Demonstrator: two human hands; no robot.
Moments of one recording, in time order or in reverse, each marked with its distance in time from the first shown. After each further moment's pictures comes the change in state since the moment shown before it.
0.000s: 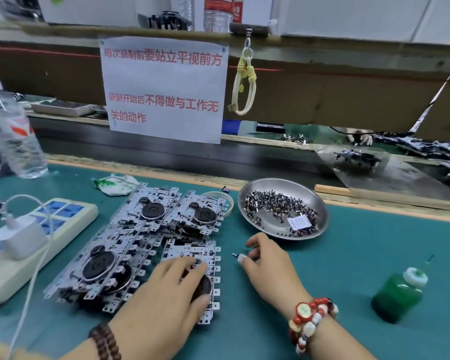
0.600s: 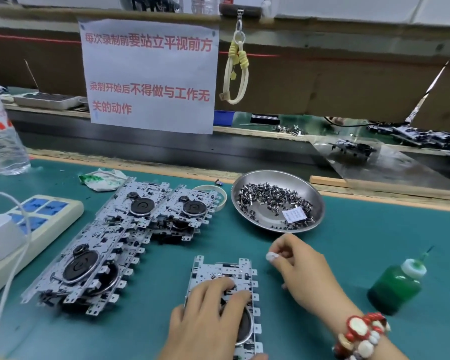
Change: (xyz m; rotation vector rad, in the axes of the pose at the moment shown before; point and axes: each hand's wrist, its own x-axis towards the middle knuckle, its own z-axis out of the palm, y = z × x) left_hand -0.001 0.067 0.004 -0.111 -0.036 -0.010; right_hand -0.017 0.029 -0.036 0.108 0.062 0.045
